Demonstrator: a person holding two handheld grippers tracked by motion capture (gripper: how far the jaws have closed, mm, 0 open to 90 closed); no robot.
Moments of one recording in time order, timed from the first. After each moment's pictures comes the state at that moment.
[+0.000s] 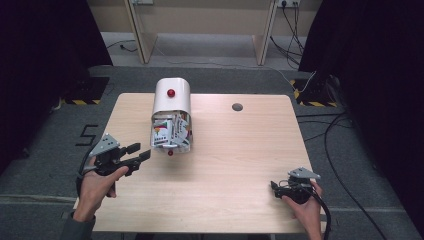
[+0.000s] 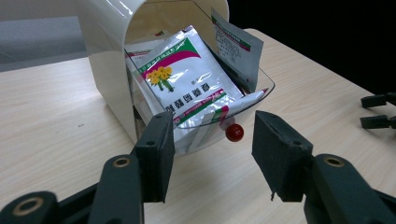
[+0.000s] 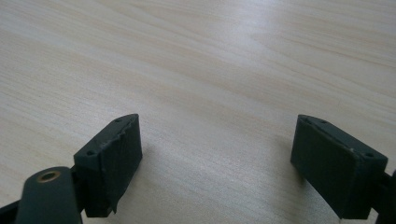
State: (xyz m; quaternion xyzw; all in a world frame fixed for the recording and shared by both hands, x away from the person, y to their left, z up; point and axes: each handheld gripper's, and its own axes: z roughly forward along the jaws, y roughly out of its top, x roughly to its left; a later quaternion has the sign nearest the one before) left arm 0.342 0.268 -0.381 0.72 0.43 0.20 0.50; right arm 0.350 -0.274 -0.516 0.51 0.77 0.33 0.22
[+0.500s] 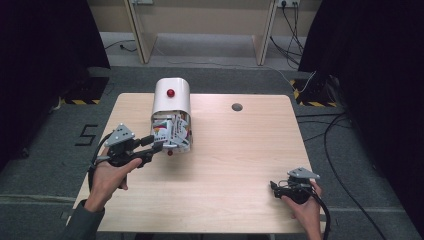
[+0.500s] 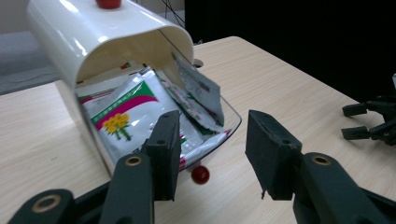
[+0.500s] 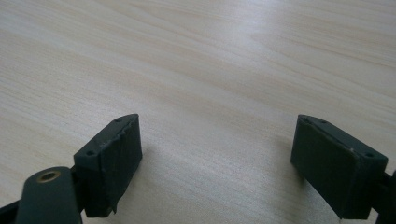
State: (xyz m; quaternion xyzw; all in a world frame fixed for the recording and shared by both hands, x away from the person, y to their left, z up) left arm 0.356 0.228 -0.355 0.74 0.41 0.19 0.50; right arm 0.350 -0.274 -0.516 0.51 0.77 0.33 0.22
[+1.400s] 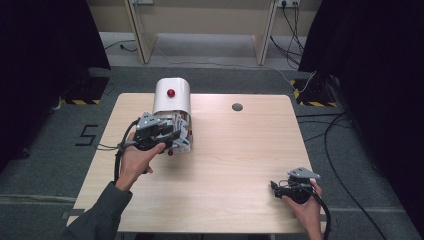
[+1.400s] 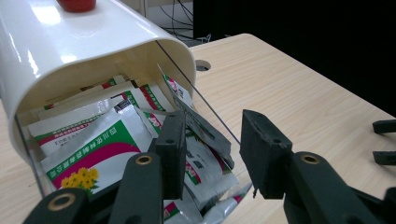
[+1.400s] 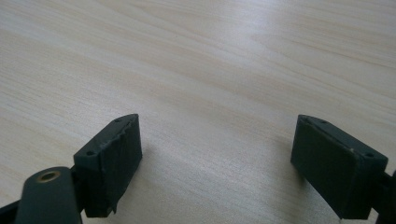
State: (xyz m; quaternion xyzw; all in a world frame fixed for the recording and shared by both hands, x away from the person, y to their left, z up) left arm 0.403 0.187 -0.364 0.74 0.42 0.20 0.48; right arm 0.350 -0.274 -0.516 0.51 0.77 0.33 0.22
